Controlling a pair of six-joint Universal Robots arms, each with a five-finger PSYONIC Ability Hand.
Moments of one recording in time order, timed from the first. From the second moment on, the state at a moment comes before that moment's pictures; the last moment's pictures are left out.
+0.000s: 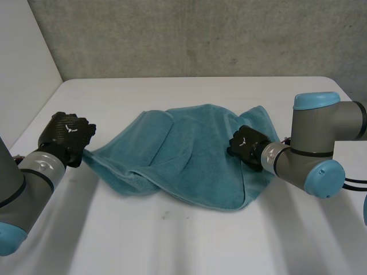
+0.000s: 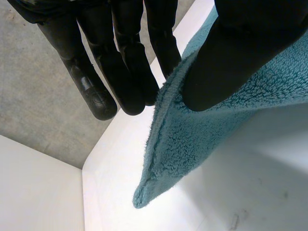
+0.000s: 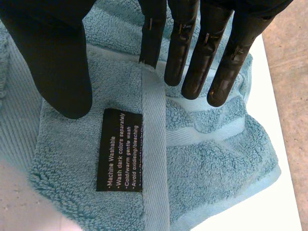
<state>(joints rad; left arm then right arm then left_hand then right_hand) 4.49 -1.76 -1.83 3.39 -1.49 3.83 1.94 -0.73 1.06 0.22 1.27 2.01 1.12 1.20 1.19 1.19 0.97 0.56 0.65 0.65 0.65 0.46</state>
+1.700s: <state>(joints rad) 4.51 -1.97 -0.88 3.61 -1.52 3.46 1.80 -1.01 0.46 -0.02 1.64 2.52 1.12 1.20 1.19 1.20 0.97 0.97 1.18 1.19 1.19 0.99</state>
